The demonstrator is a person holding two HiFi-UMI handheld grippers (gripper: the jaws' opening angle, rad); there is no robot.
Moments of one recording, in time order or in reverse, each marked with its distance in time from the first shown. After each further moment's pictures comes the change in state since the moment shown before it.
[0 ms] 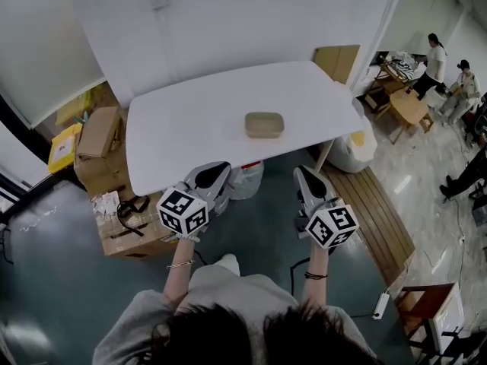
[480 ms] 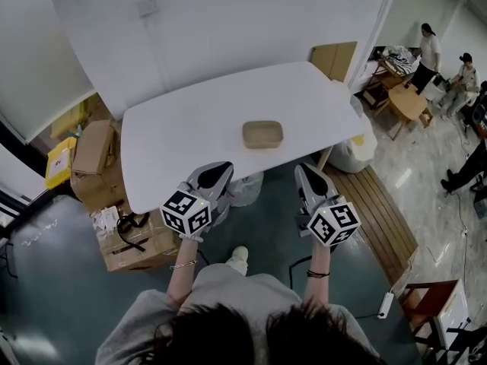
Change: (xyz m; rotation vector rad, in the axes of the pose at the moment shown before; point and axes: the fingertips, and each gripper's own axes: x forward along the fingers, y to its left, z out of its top) left arm 0.050 0.039 0.005 -0.015 0.013 -0.029; right arm 0.048 -0.034 0.006 0.012 -0.007 -0.033
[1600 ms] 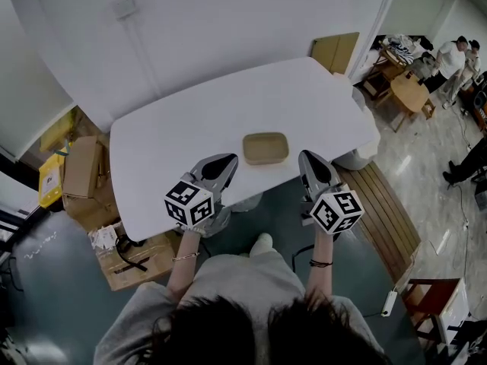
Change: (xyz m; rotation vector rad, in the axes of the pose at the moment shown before) left arm 0.093 0.087 -0.005 -0.049 0.040 -0.069; right arm 0.109 -0.075 -0.008 0.034 0.013 -0.073
